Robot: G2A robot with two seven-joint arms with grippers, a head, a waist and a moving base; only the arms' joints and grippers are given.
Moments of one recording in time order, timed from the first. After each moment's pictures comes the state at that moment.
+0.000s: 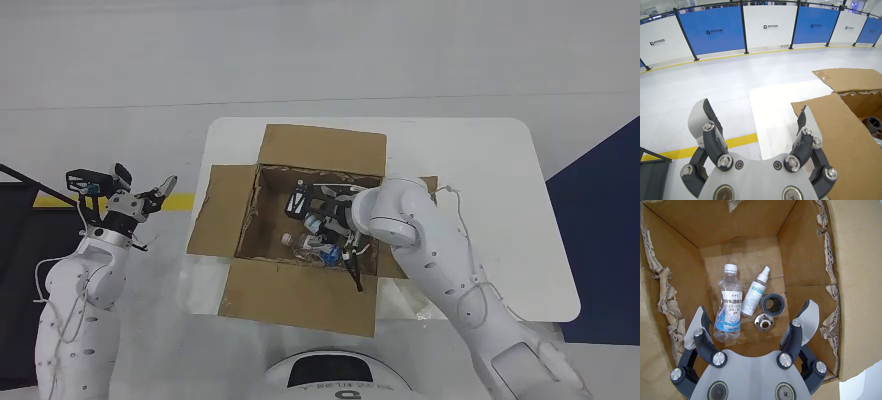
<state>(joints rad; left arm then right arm) 1.60 -1.19 -1.85 -1.57 1.19 -0.49 0.04 -1.06 -1.36 0.95 -1.71 -1.09 -0.57 1.25</state>
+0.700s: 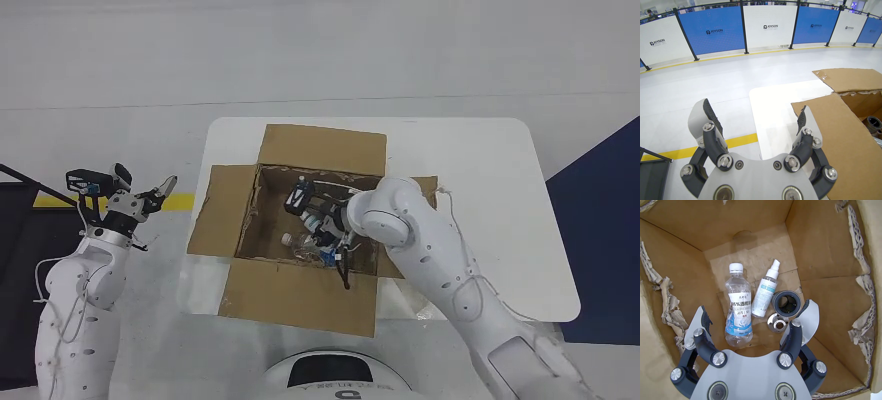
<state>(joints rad) 1.60 -1.19 -1.85 -1.57 1.19 -0.49 0.04 -1.03 -1.36 0.93 -1.62 -0.98 -0.40 1.29</state>
